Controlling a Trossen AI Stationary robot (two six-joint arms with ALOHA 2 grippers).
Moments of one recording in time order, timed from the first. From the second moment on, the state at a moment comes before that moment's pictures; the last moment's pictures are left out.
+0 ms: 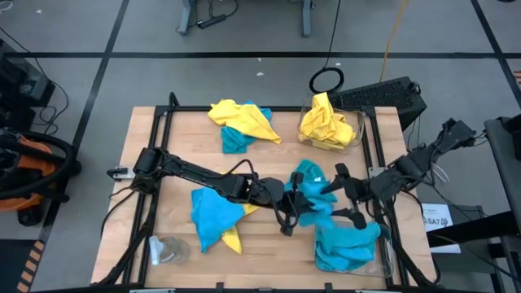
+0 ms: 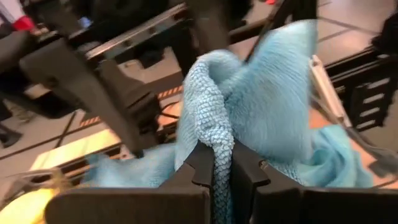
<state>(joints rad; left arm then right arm) -0.23 2.02 1.65 0.13 -0.07 0.29 0.58 0.86 0.81 -0.40 0.31 0.28</state>
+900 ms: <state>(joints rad) -0.22 2.01 1.65 0.17 -0.06 0.30 0.59 1.02 0.81 -0.31 0.50 0.11</state>
